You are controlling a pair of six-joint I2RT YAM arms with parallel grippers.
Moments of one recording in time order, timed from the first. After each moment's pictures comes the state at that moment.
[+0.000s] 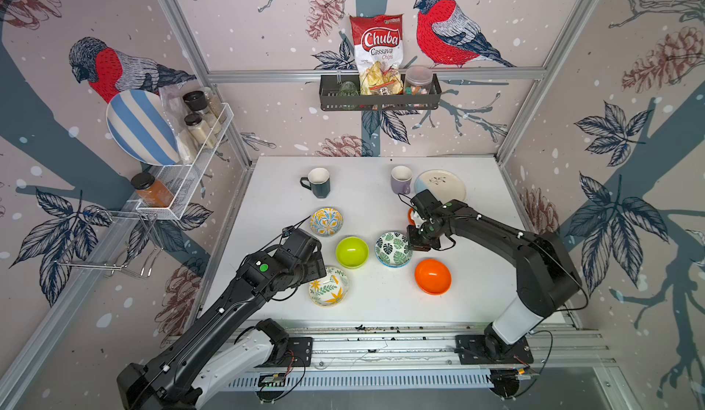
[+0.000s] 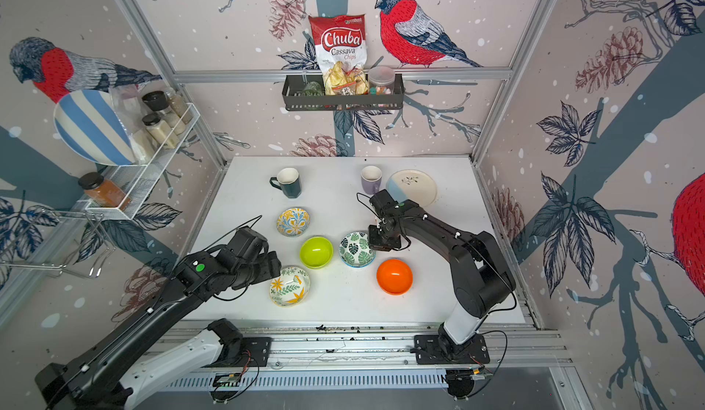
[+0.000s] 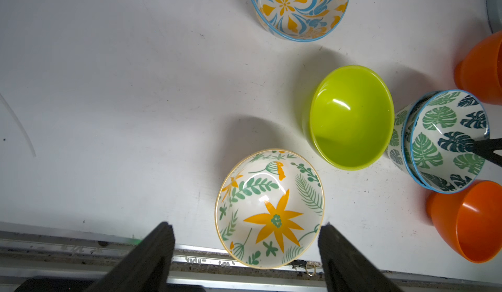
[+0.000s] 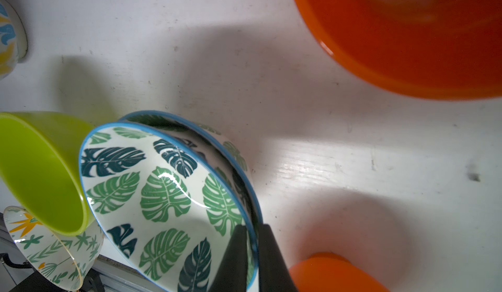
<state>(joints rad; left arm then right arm) -0.61 0.88 0.86 -1.11 -0.15 -0.84 0.59 1.67 1.16 -0.82 -0.21 0.52</state>
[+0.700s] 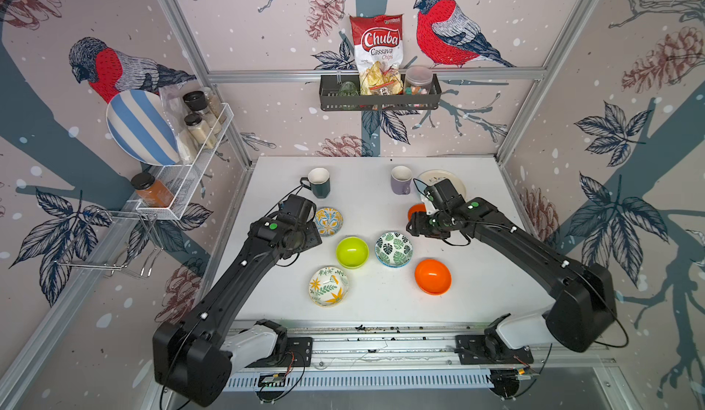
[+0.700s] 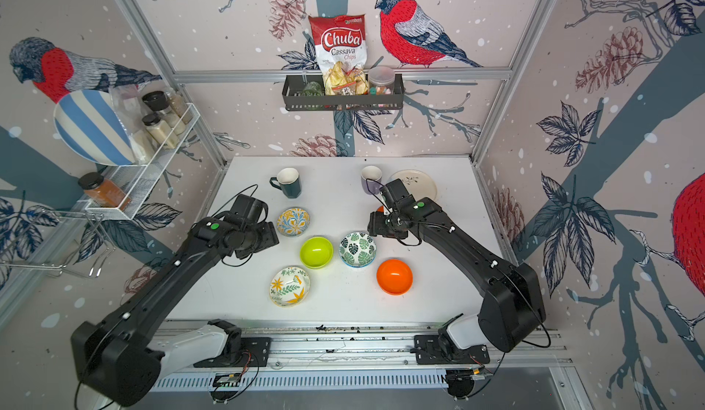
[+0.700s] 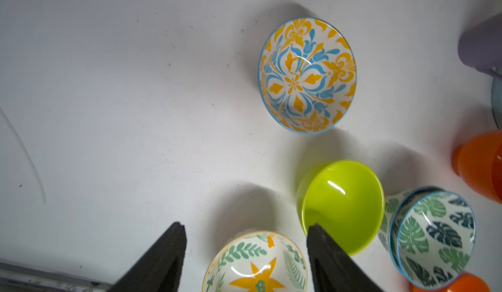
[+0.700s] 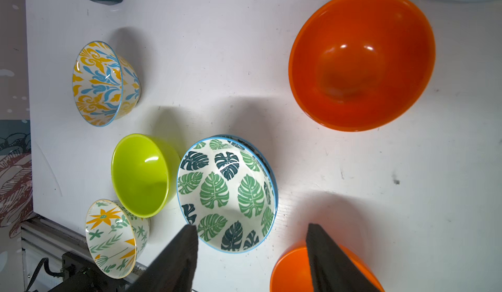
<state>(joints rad) -0.31 1.24 1.05 -0.97 -0.09 -0.71 0.59 1.43 1.20 -0.82 -0.13 0.52</state>
